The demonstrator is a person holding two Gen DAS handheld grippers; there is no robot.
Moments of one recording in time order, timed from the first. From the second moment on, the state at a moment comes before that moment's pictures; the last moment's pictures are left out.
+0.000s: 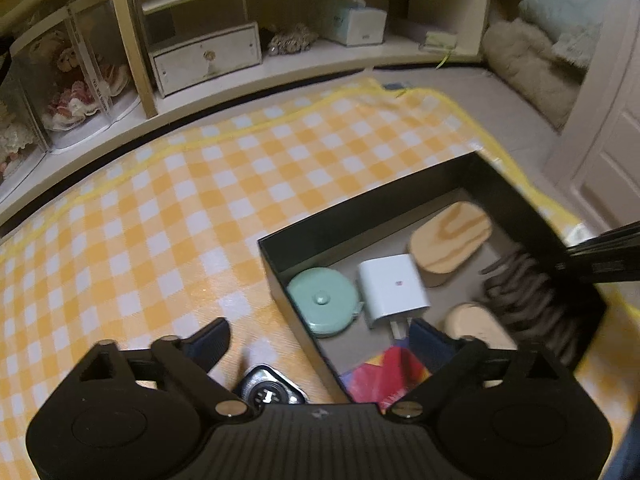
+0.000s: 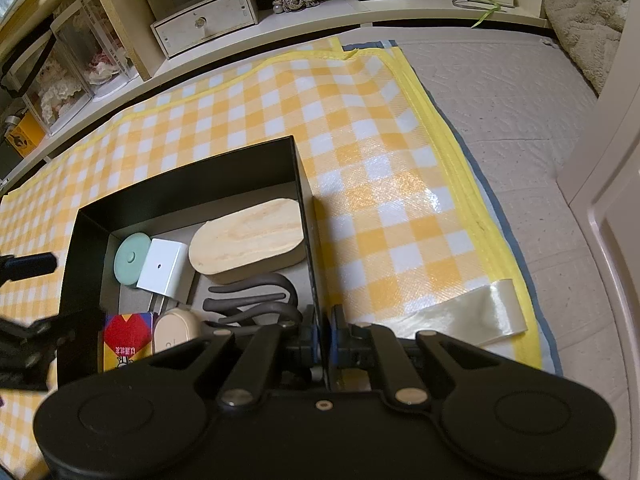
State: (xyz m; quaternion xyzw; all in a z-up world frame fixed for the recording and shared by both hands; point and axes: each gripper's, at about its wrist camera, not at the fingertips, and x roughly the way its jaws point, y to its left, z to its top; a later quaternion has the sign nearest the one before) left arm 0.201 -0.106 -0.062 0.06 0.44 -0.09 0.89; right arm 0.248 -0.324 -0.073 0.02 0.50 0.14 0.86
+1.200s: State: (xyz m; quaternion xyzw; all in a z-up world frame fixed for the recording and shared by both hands) left arm 0.095 -0.091 -0.035 0.02 0.42 -0.11 0.90; right arm 0.247 -0.325 -0.074 0.02 0.50 0.14 0.86
